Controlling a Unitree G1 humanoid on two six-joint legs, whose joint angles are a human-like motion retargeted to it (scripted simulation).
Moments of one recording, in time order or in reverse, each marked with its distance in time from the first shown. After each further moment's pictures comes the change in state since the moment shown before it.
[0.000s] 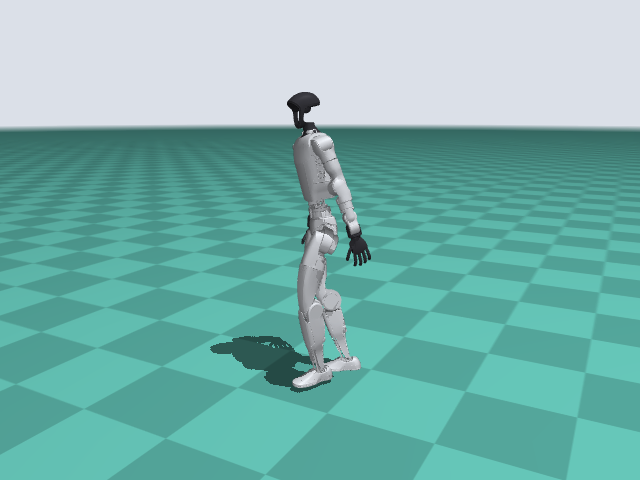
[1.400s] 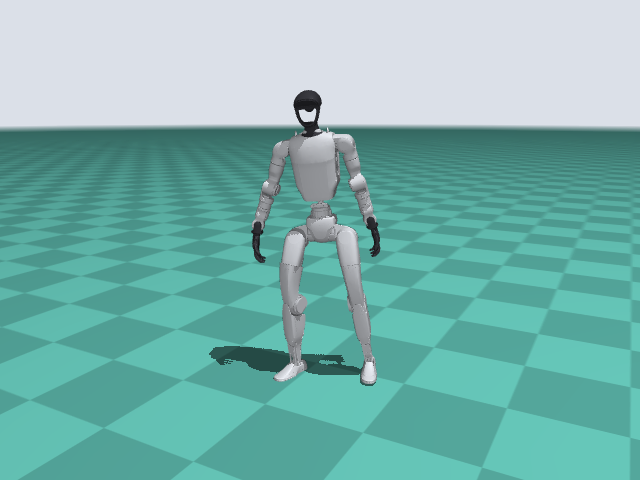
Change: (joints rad) left arm -0.084 0.020 0.133 0.088 -0.330 -0.052 0.074; right arm -0.291 -0.188 0.042 0.156 -0.212 0.087 -0.322; waist -0.196 0.077 0.033; left_leg 0.255 0.083 -0.397 -0.261 0.142 -0.110; right_leg -0.151 -0.204 -0.343 0.043 0.168 0.120
